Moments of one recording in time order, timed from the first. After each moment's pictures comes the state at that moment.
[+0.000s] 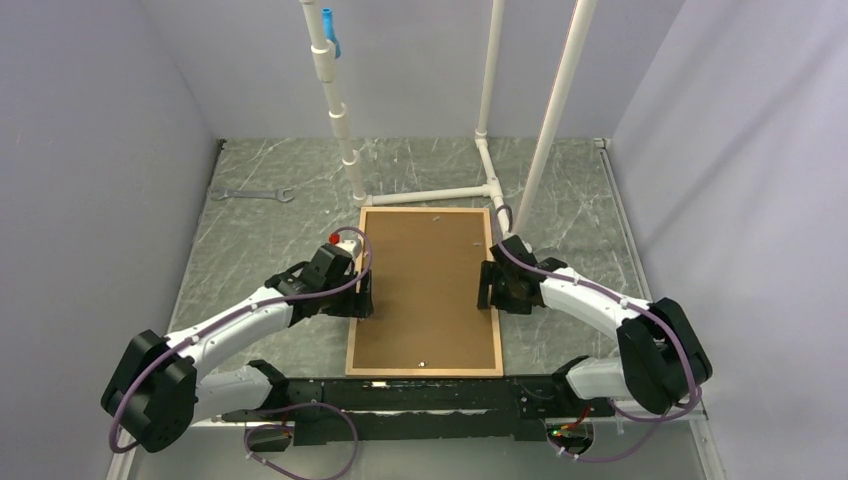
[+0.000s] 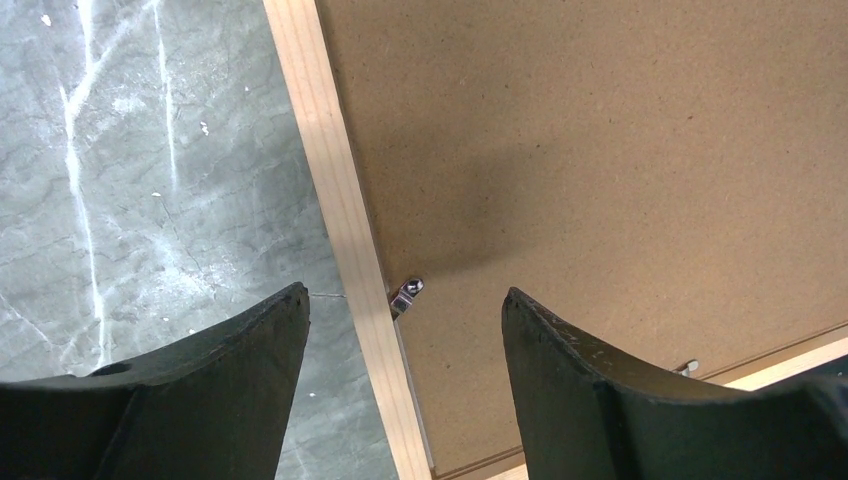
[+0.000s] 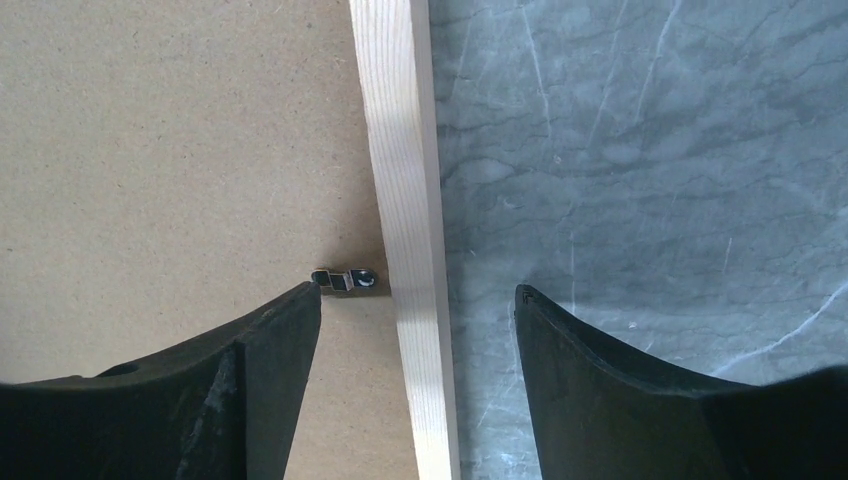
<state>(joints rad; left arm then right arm) -0.62 1.13 0.59 -0.42 0.01 -0.50 0.52 1.31 0.64 -0.49 0.06 0.64</state>
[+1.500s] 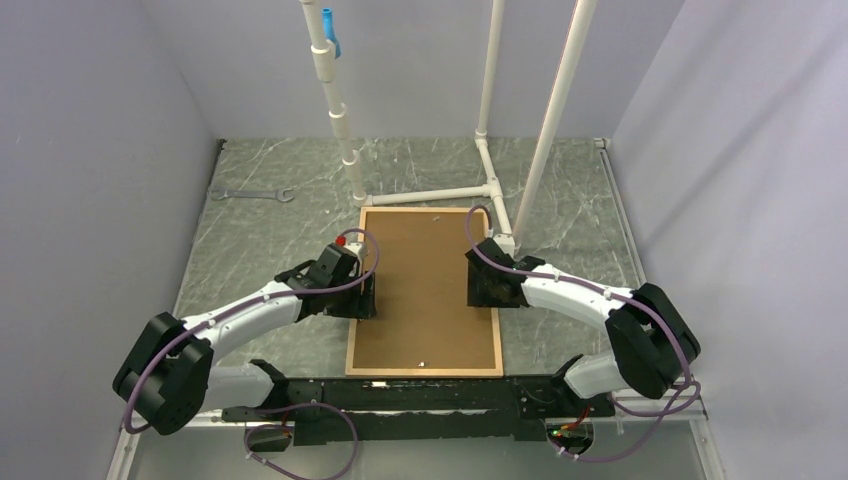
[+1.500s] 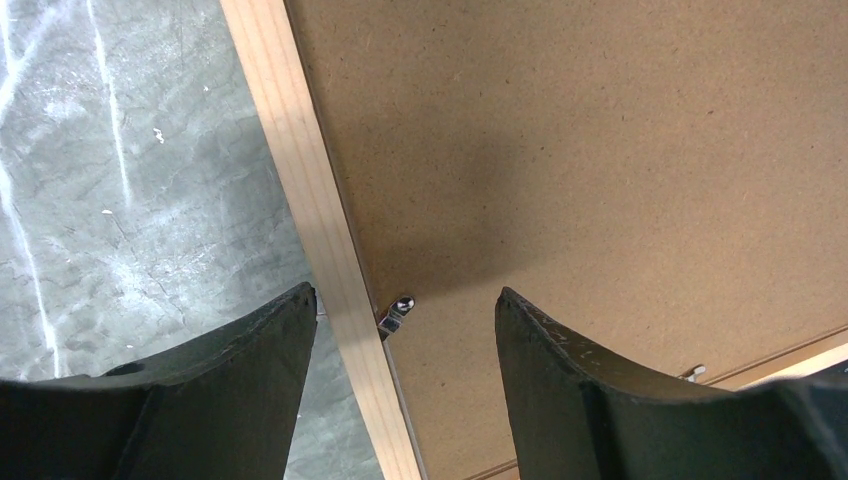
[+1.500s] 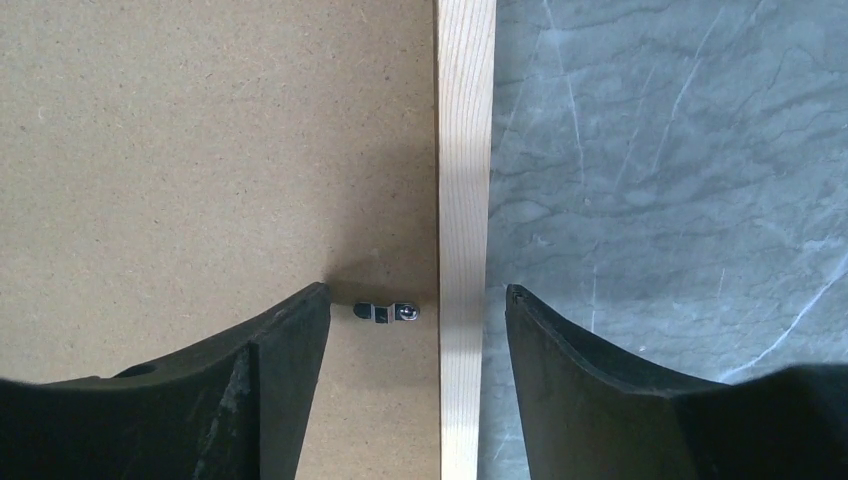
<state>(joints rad) -0.62 1.23 0.59 -0.38 0.05 -0.50 0.68 1.40 0.71 -0.48 0.28 0.67</state>
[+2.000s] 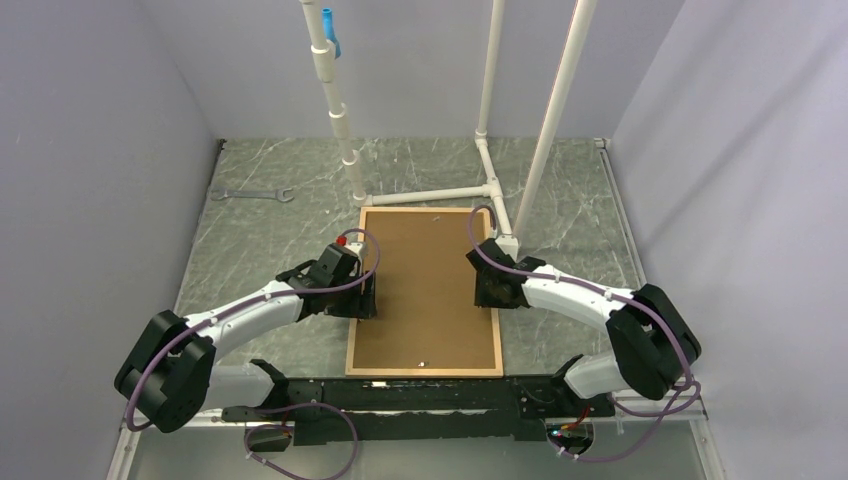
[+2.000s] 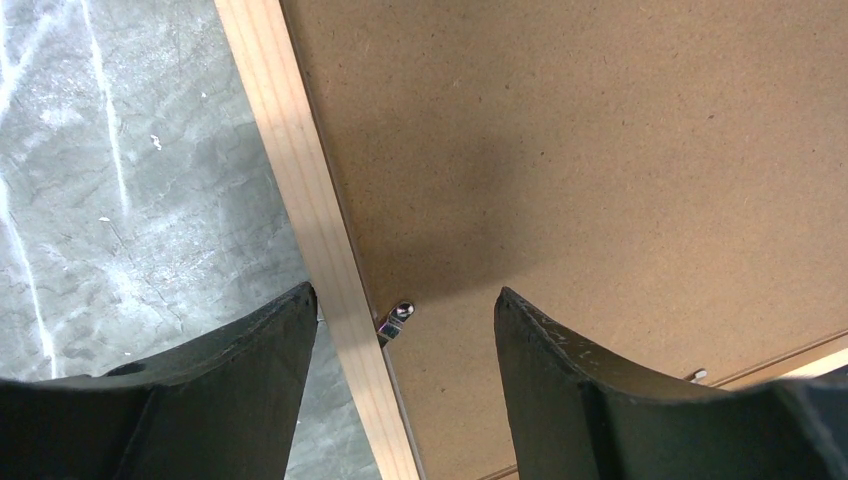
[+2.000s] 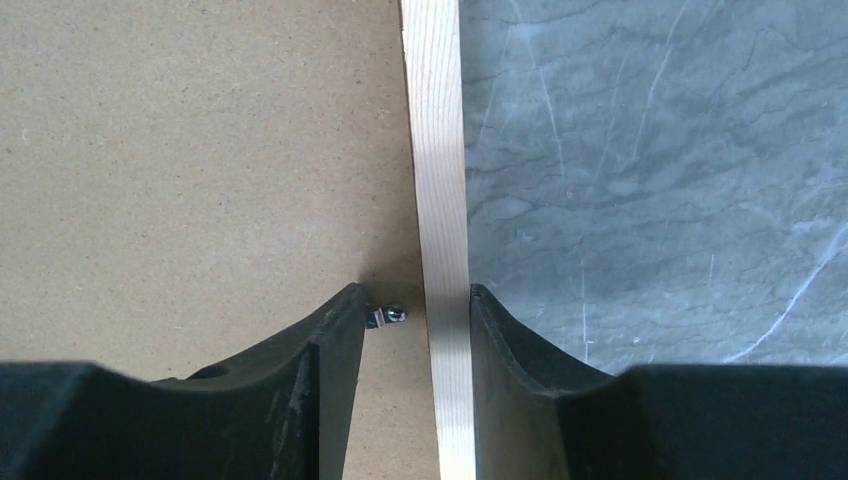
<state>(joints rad) -0.62 1.24 0.59 -0.36 0.06 -0.50 0.68 1.39 0.71 -0.49 0.30 0.71</state>
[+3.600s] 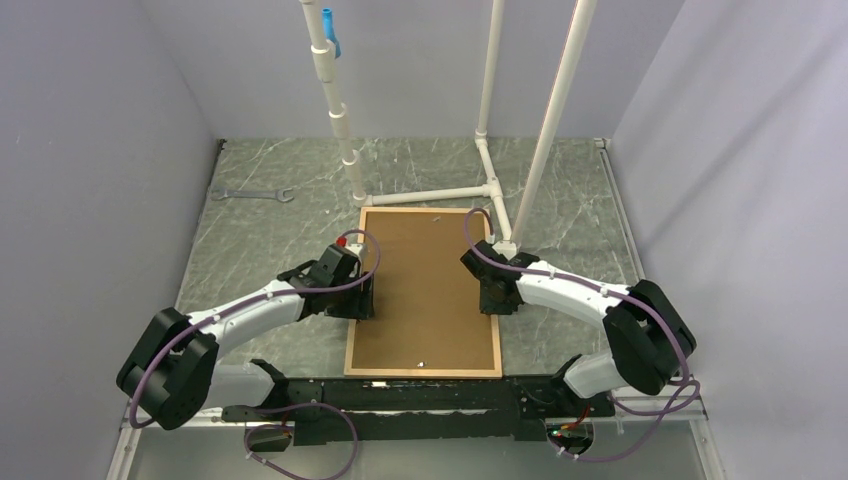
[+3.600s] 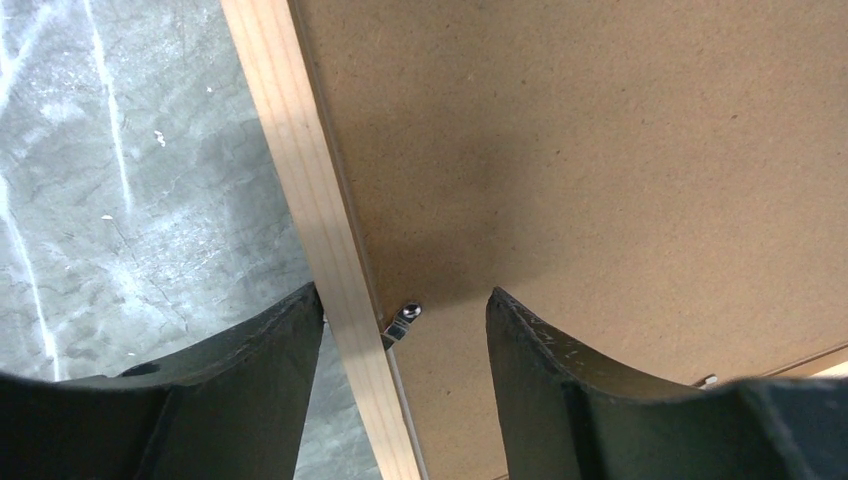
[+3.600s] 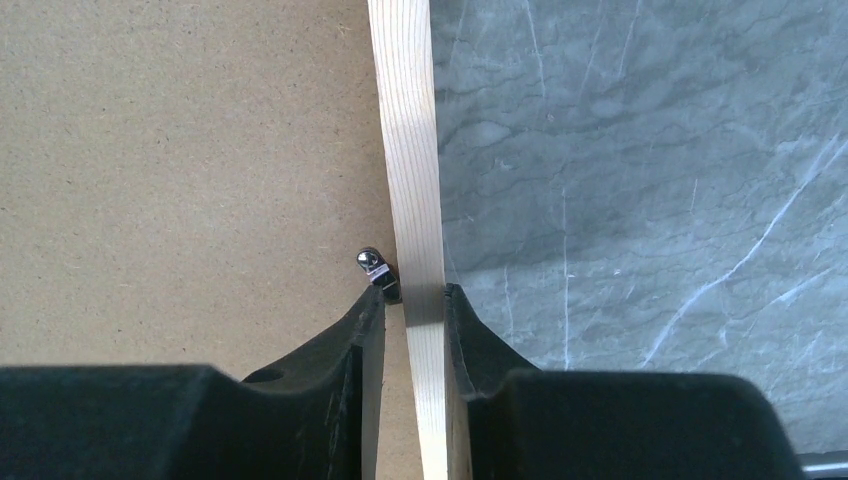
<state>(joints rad) -0.62 1.26 0.59 -0.36 0.06 -0.50 0.71 1.42 0.76 -0.66 0.30 0.76</state>
